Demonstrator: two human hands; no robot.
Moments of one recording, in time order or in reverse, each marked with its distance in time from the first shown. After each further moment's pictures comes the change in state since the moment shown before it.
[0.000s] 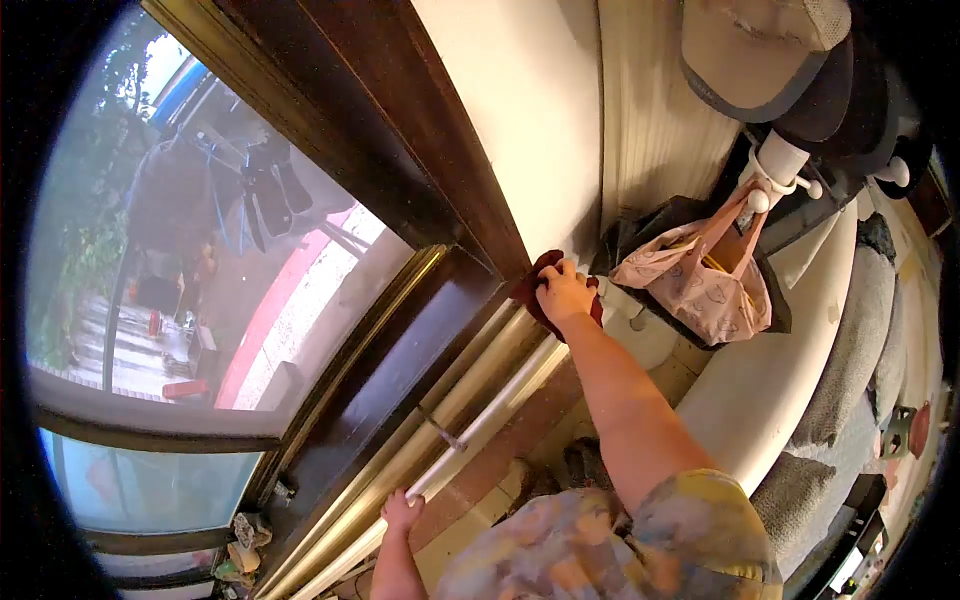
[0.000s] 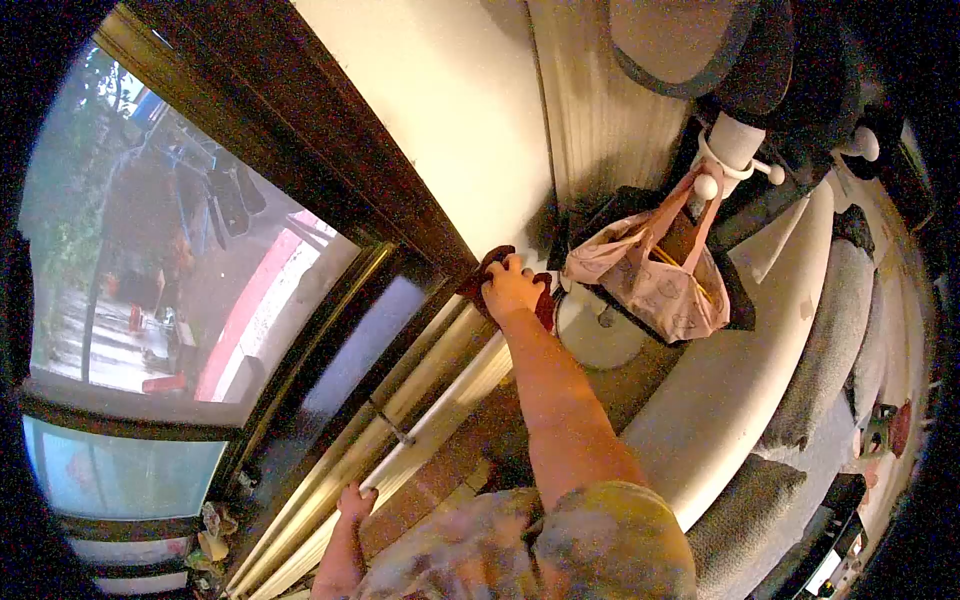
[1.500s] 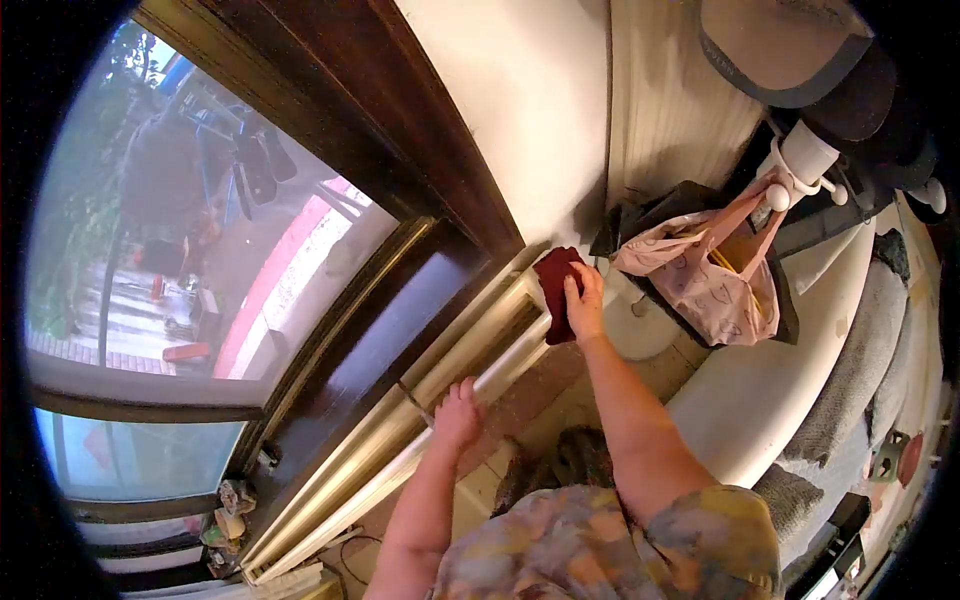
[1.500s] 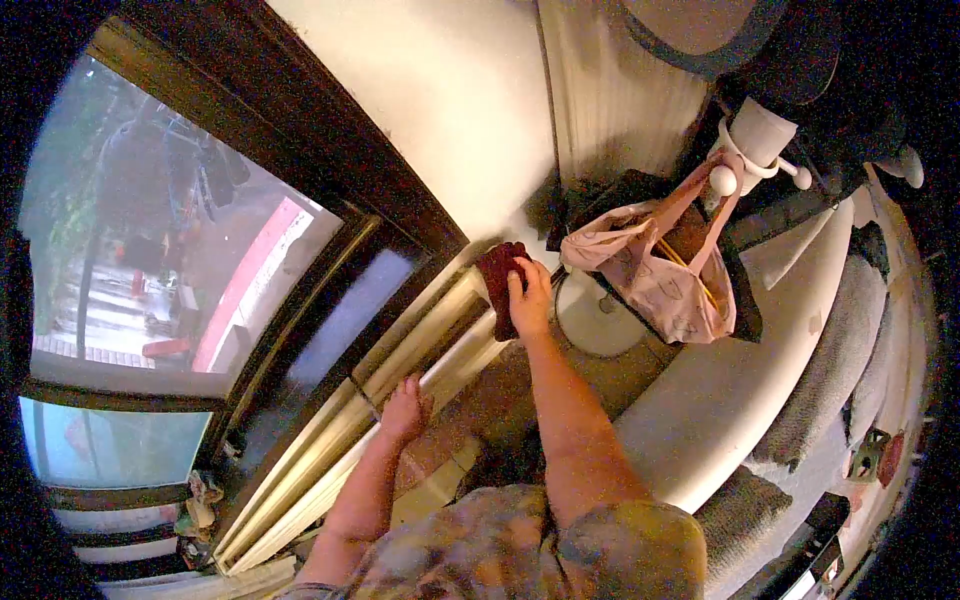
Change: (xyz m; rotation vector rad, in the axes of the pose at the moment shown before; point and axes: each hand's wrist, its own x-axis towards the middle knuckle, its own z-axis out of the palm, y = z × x) left_hand 0.011 0.235 -0.017 0.081 -0.054 0.428; right_hand -0.006 0.079 0.075 0.746 0.441 -0.073
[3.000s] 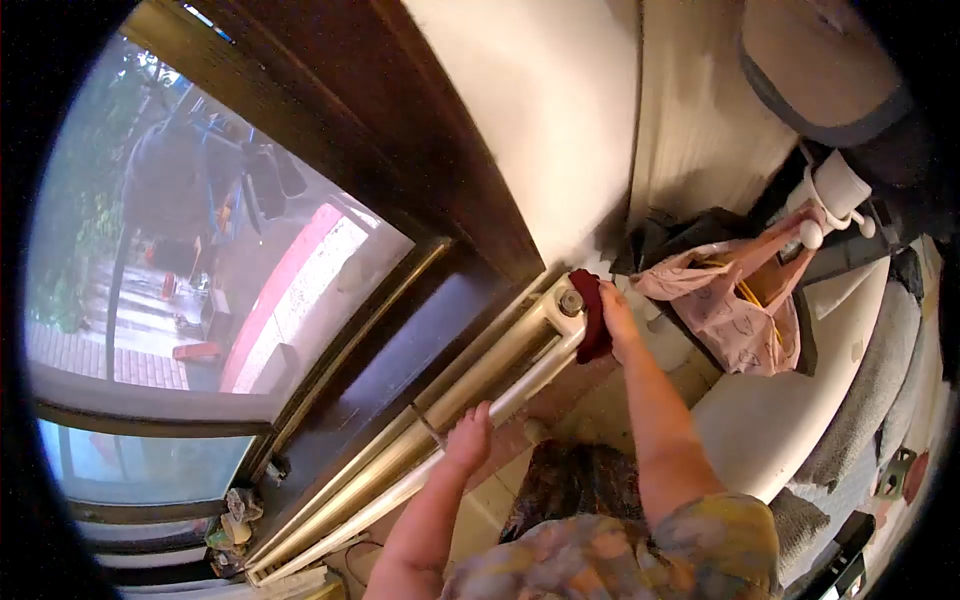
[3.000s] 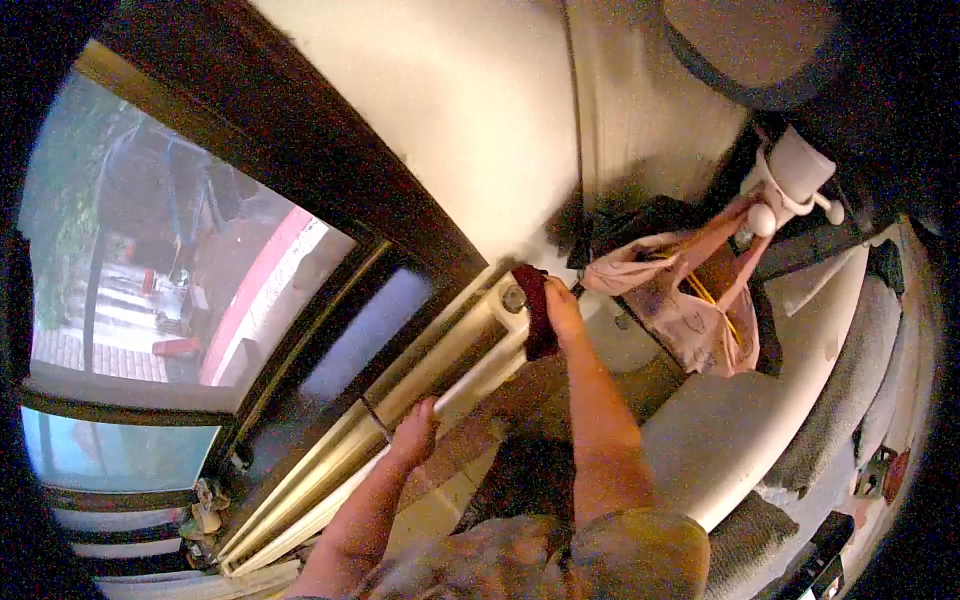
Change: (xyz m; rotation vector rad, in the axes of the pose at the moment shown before) left_hand 0.005 -0.006 -0.004 -0.051 -0.033 0.090; right_hand 0.040 0.026 -0.011 0.468 -0.335 0.465
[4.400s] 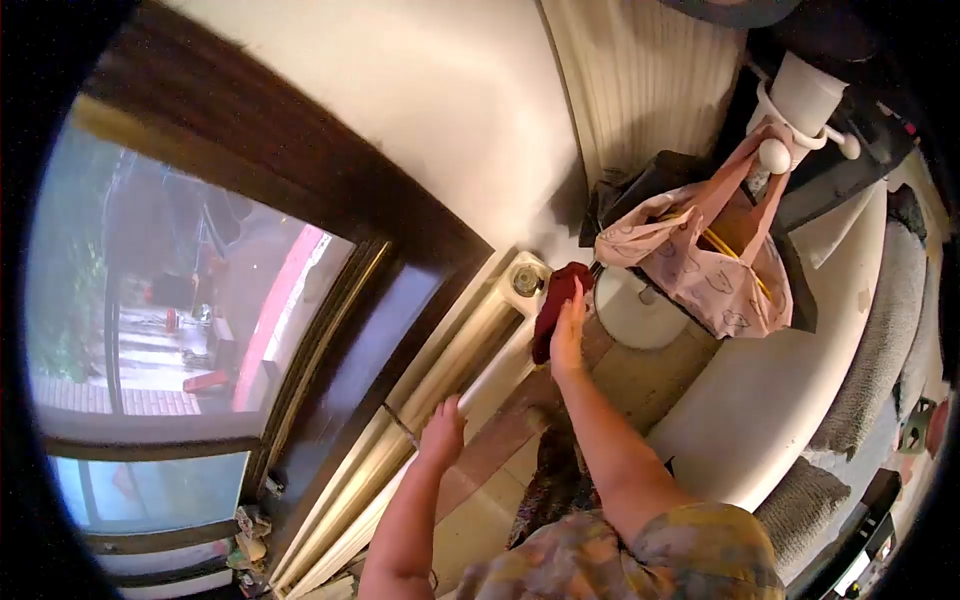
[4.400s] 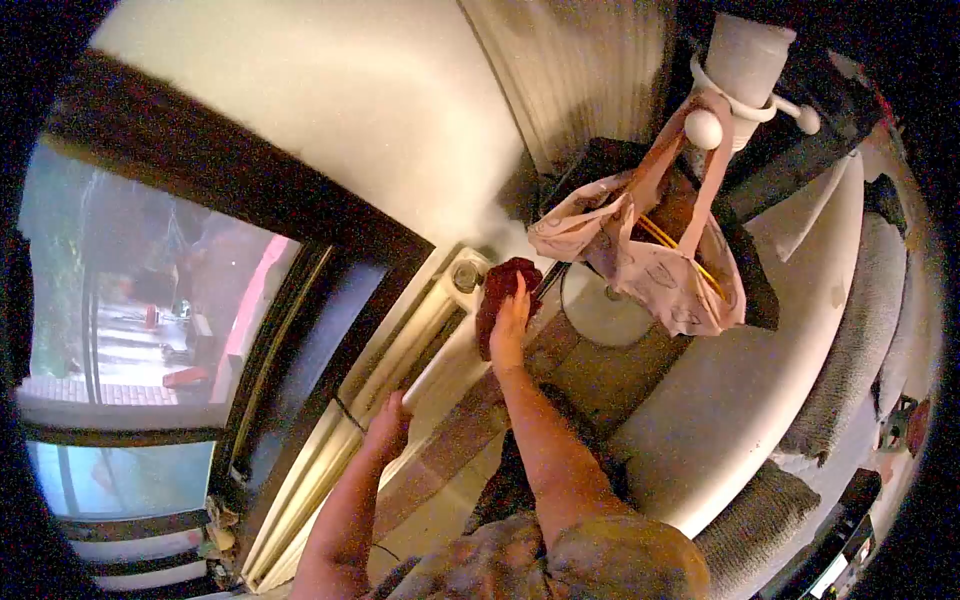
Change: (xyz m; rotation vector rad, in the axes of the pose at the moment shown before) left_hand -0.001 0.009 -0.003 0.045 0.015 -0.031; right_hand -0.079 0.004 0.043 0.097 0.322 -0.130
